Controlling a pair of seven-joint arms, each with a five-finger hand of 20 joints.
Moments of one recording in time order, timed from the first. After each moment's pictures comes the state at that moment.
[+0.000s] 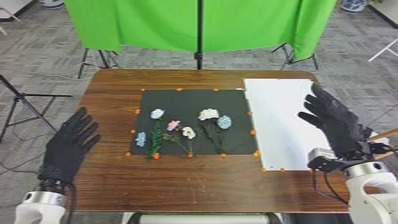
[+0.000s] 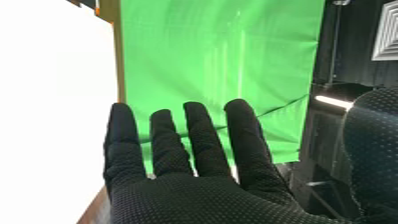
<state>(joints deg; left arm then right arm) 130.2 -63.1 -103.2 -119.3 40.6 0.2 11.1 -118.9 -66.4 105.2 -119.0 -63.3 -4.9 -1.3</state>
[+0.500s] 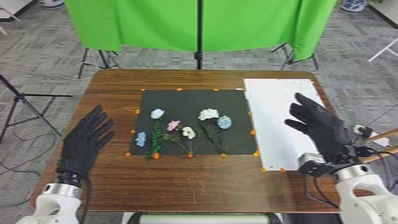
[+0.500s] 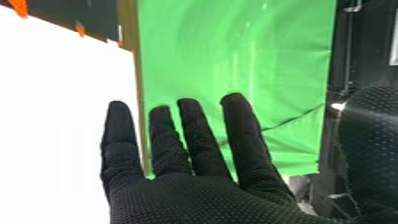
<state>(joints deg) 125.1 -65.6 -99.2 -117.2 41.9 -0.6 8.9 -118.8 -68.0 102.6 -118.8 -63.2 -6.8 0.7</state>
